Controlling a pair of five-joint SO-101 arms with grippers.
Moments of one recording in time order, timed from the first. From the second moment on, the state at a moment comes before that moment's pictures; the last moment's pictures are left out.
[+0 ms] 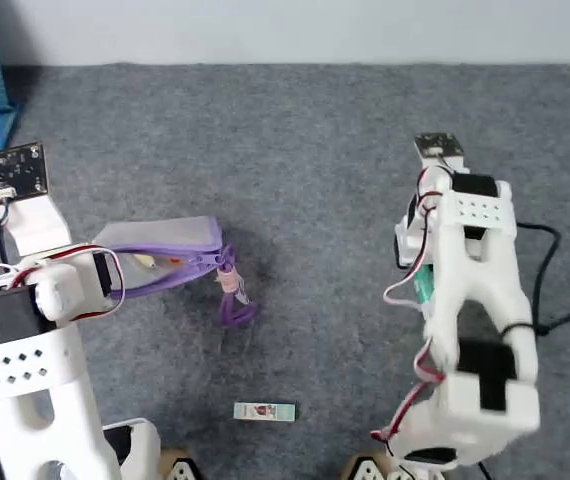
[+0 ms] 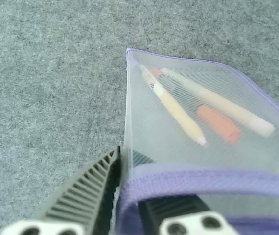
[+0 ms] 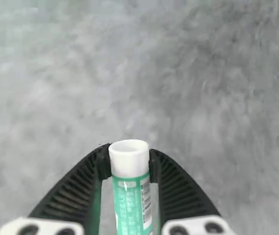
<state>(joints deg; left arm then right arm) -18.3 -43.1 27.0 90.2 7.3 4.8 3.3 10.4 76.9 10.9</state>
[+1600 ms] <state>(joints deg) -18.3 -43.1 27.1 90.2 7.3 -49.1 -61.3 47.7 21.8 -24.5</state>
